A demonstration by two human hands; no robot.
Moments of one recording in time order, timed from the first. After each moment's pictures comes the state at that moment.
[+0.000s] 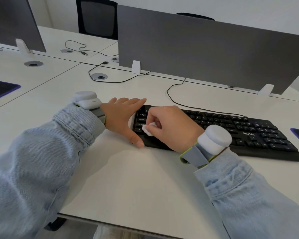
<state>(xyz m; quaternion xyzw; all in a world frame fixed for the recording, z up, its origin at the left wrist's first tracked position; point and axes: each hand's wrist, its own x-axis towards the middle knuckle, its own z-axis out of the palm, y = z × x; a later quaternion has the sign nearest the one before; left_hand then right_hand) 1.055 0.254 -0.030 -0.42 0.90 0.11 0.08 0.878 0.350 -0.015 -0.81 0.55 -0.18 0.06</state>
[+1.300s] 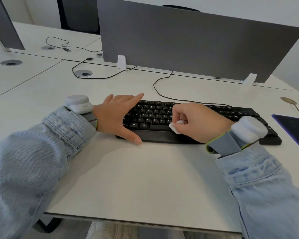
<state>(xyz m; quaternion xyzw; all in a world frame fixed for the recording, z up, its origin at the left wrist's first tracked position) 1.038 0.263 -0.046 -0.37 0.92 0.11 -0.01 0.797 0.376 -0.010 -0.75 0.64 -0.13 0.10</state>
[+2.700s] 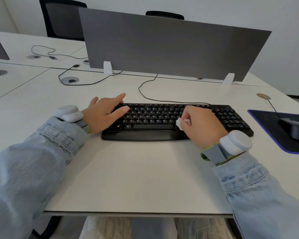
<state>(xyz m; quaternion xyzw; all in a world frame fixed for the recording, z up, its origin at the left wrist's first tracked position) 1.026 0.252 -0.055 -0.41 0.89 0.14 -0.12 0.757 0.411 -0.025 -0.65 0.74 -0.19 -0.01</state>
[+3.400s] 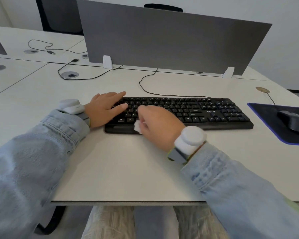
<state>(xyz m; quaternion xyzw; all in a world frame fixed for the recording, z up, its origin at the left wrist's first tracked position) 1.031 0.249 -0.059 -0.40 0.90 0.13 -0.11 0.850 0.394 -0.029 -0.79 0.60 -0.14 -0.01</state>
